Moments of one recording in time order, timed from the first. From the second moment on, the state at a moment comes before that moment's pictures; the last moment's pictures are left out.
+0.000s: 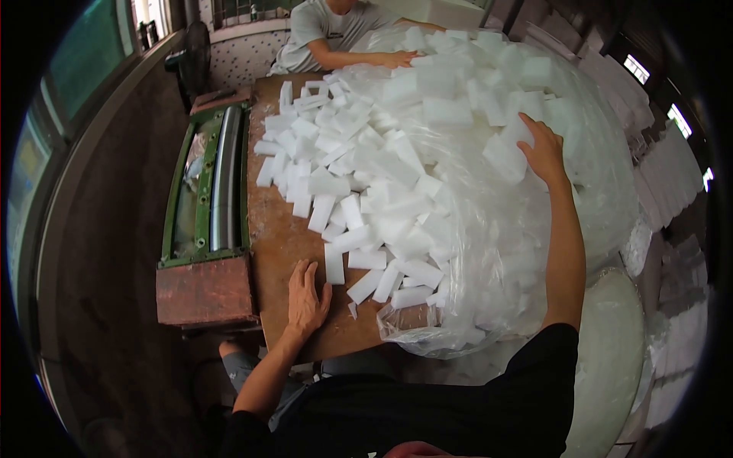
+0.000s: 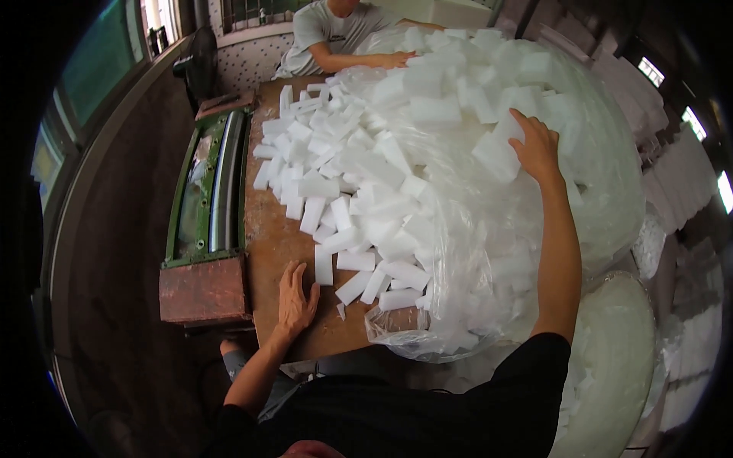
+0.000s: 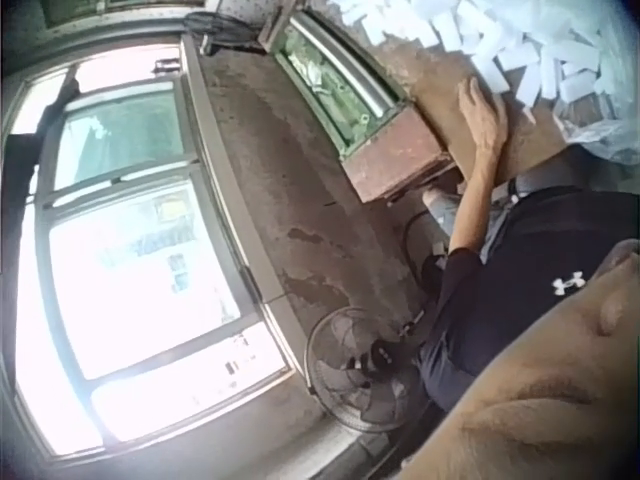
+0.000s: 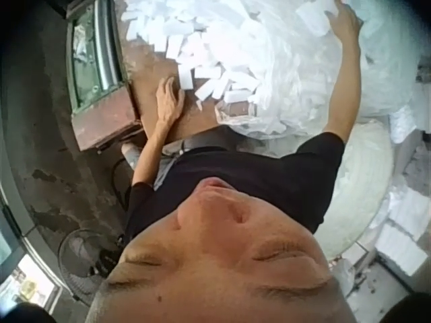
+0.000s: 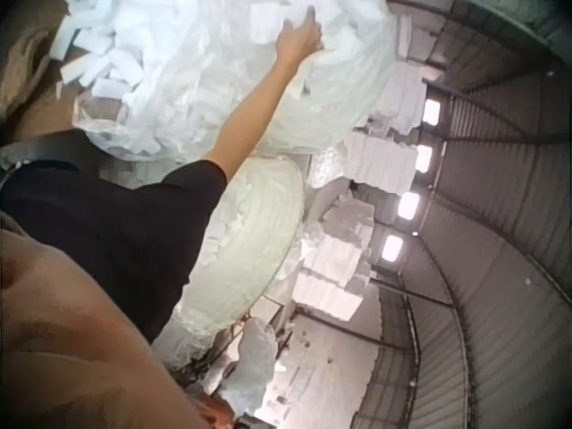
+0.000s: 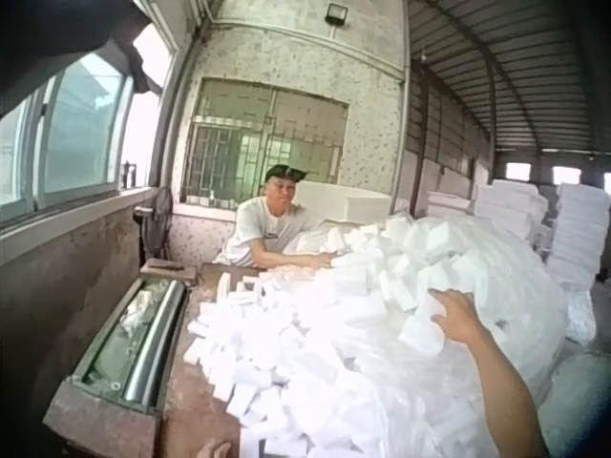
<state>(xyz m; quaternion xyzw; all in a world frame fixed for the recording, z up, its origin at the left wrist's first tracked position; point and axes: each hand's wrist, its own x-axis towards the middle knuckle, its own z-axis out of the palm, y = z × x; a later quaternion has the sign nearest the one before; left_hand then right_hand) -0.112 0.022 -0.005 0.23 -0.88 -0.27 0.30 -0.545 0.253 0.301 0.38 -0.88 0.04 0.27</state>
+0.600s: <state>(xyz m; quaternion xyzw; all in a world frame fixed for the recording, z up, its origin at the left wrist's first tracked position) -0.173 -0.006 0.033 0.12 -0.94 -0.24 0.23 -0.253 0.185 0.152 0.62 -0.68 0.38 0.02</state>
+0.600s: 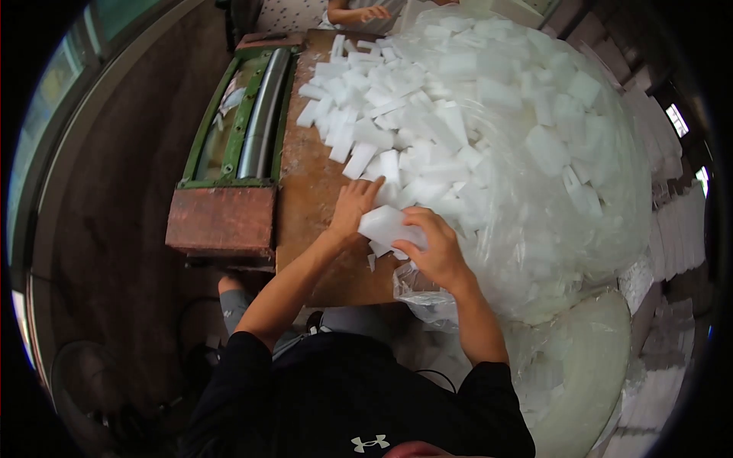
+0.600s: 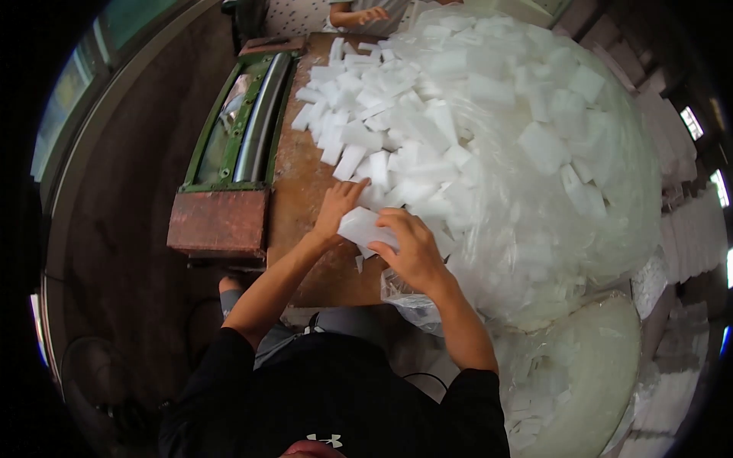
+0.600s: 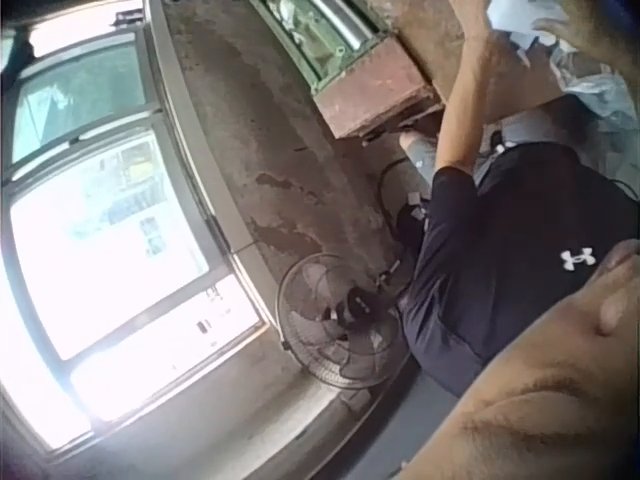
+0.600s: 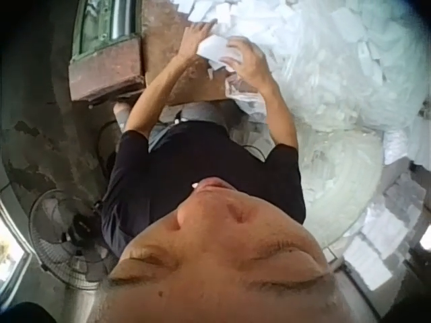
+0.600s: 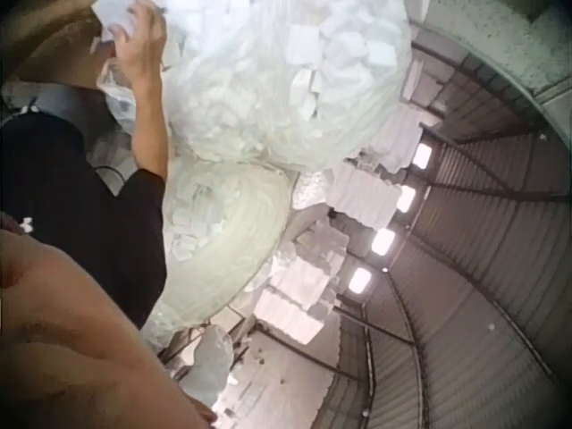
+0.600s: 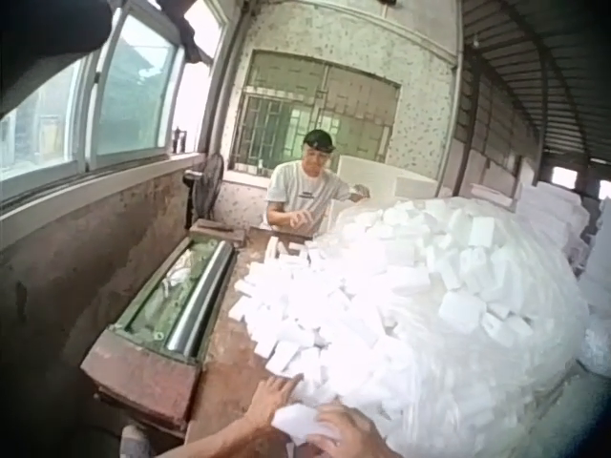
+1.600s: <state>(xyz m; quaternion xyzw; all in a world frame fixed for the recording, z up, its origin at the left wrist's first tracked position) 0.003 0.021 0.007 0.28 -0.76 -0.41 0.41 -0.227 -0.098 0.088 0.77 -0.58 0.27 0.01</state>
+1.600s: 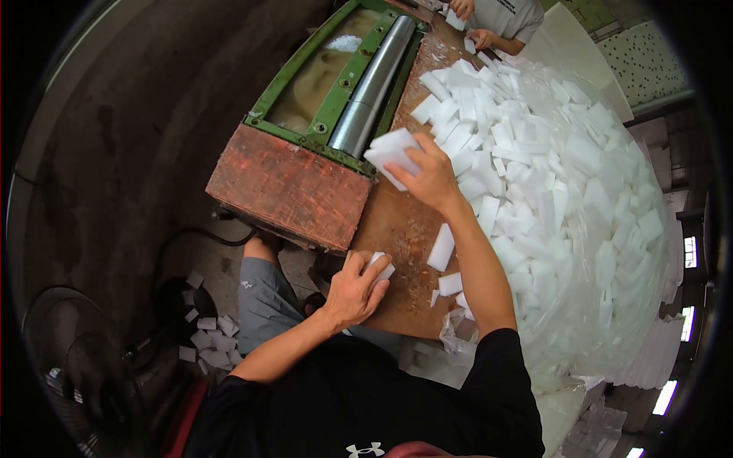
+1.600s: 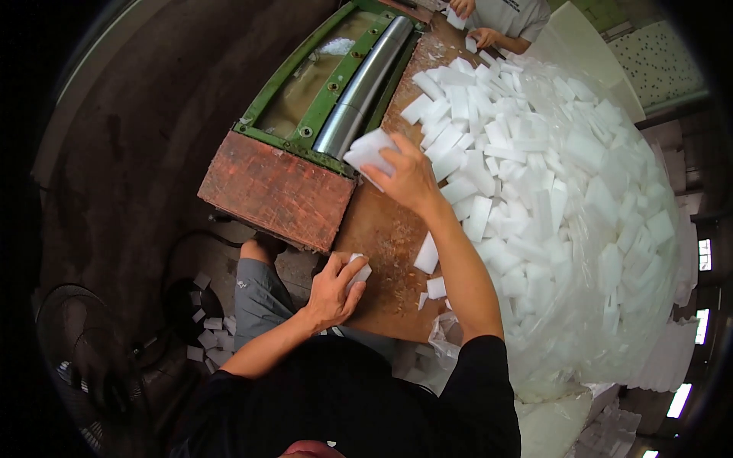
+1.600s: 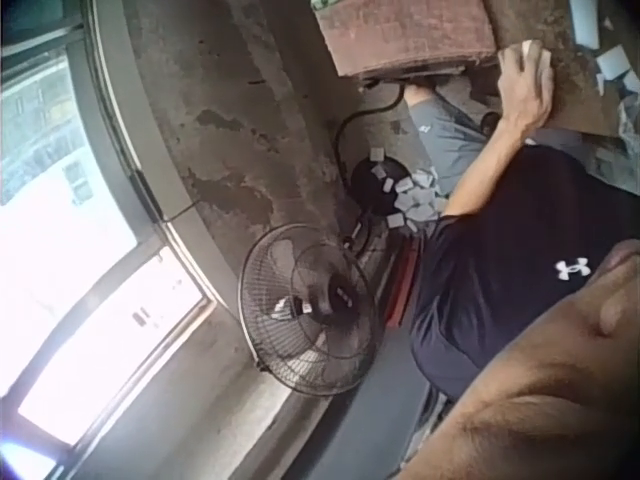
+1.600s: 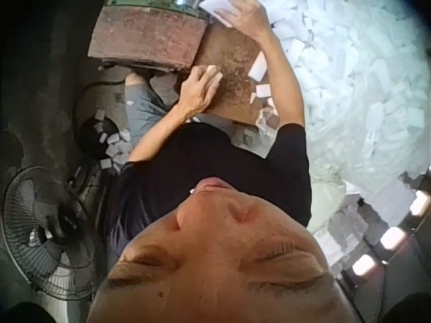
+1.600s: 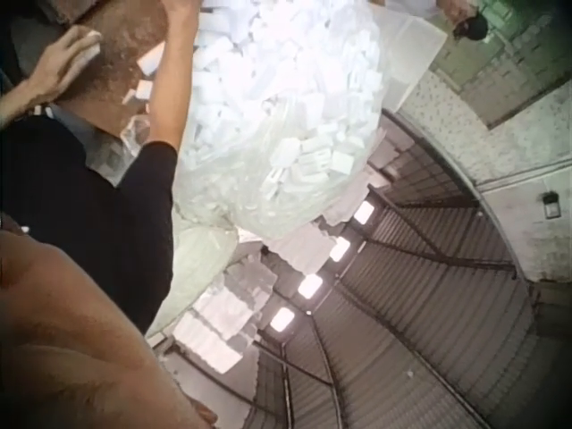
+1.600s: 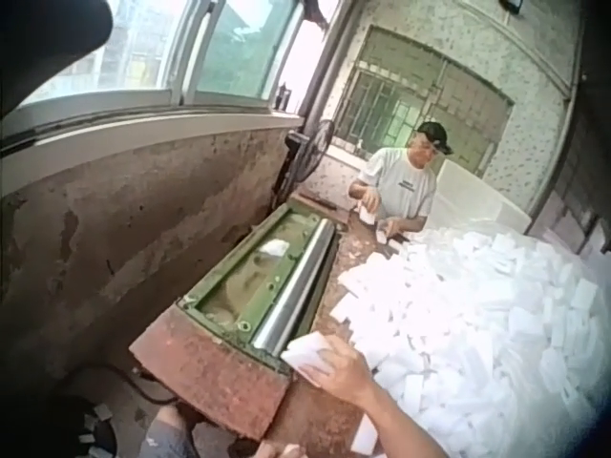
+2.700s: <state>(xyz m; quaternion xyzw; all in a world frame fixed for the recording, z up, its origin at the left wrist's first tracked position) 0.043 0.009 0.047 0.41 -0.56 -0.42 0.58 -0.148 -0.048 0.108 0.45 -0.54 0.57 -0.42</state>
